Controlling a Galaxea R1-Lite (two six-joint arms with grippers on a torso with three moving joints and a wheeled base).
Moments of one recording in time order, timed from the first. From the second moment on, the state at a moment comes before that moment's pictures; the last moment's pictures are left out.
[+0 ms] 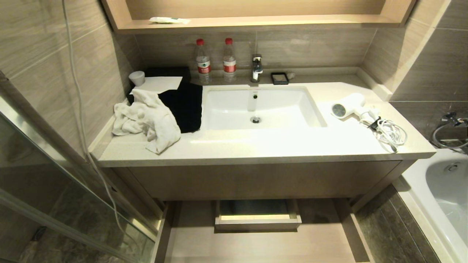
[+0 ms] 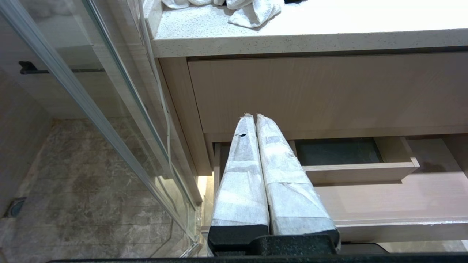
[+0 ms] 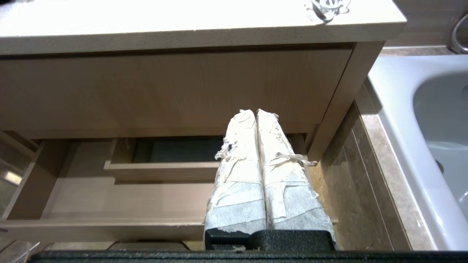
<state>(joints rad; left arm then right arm) 0.00 0.00 0.00 0.00 0.00 0.00 0.00 0.00 0.00 -0.01 0.00 0.00</state>
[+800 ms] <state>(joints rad) 0.00 0.00 0.00 0.00 0.00 0.00 0.00 0.00 0.00 0.00 0.00 0.00</state>
